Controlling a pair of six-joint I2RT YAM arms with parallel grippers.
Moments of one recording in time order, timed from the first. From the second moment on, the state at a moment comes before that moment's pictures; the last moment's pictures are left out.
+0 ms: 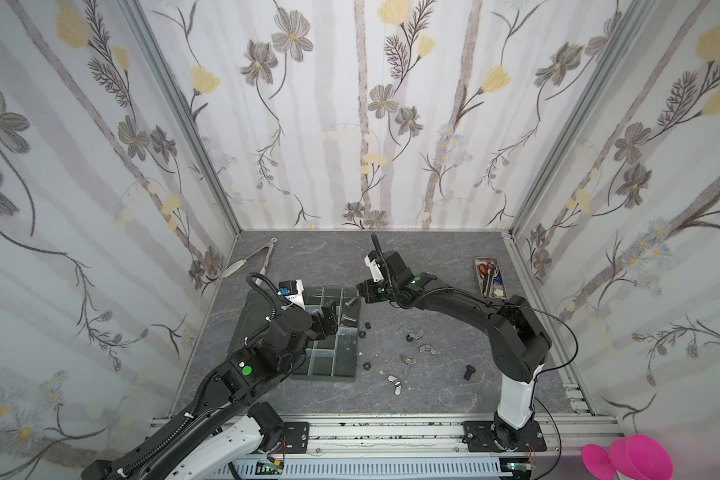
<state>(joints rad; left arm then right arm) -0.79 0.71 0.77 -0.54 -0.45 -0.64 0.76 1.94 1.45 -0.26 -0.19 0.49</state>
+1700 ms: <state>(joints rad) -0.77 0.69 0.78 -0.61 -0.47 -0.62 0.86 2.25 1.83 -0.39 -0.20 0.52</state>
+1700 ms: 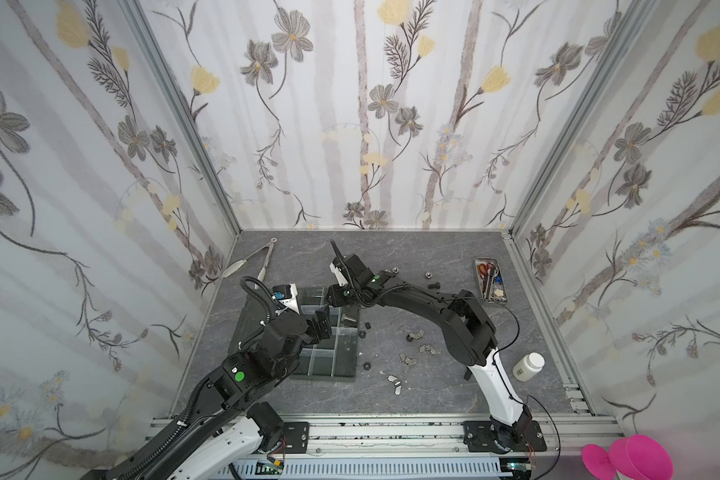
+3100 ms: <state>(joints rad) -1.19 1.69 1.25 -0.45 -0.22 -0.43 0.06 1.00 0.62 -0.14 -0.39 0.59</state>
